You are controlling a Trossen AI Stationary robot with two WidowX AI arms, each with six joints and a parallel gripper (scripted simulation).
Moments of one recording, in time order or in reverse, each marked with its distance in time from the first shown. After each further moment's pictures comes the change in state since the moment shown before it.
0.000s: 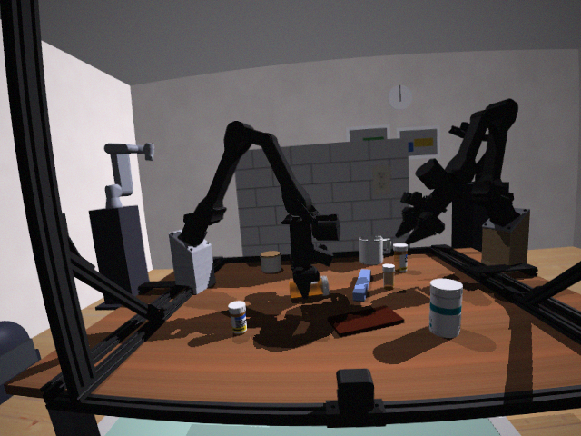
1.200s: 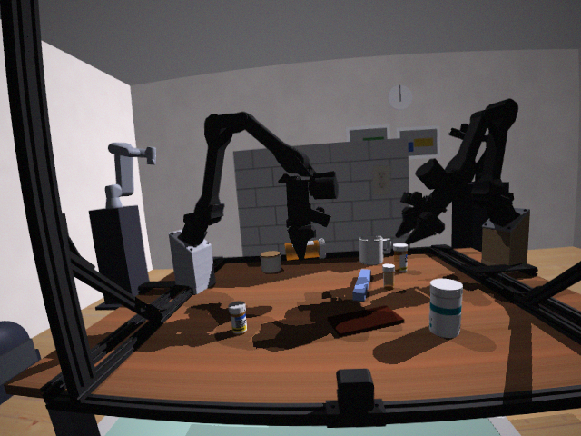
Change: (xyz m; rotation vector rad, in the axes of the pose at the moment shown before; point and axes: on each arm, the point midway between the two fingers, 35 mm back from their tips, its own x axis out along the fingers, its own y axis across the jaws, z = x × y) left arm -0.107 0.001 -0.003 0.002 0.014 0.004; right arm 0.000 0.000 0.000 0.000 0.000 0.000
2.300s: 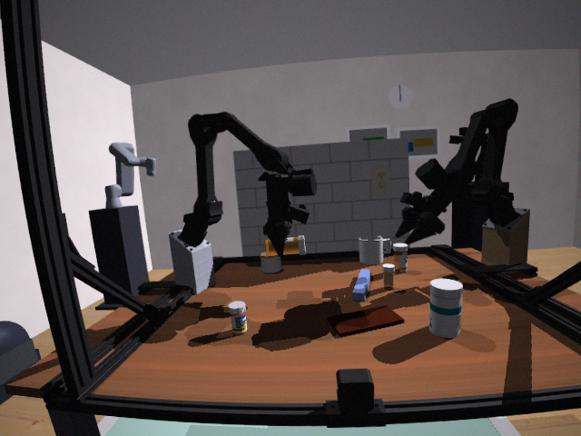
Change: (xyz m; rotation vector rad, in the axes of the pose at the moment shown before) left arm -0.009 0.020 -0.051 0.116 -0.010 -0.006; right arm 0.000 0.000 0.000 0.000 0.000 0.000
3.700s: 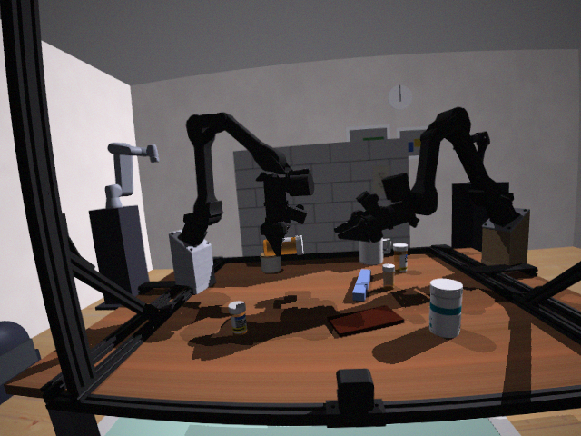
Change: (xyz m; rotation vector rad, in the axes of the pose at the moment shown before) left arm 0.000 0.002 -0.006 0.012 -0.004 -0.001; right arm 0.110 0.052 0.145 -0.010 -0.538 0.042
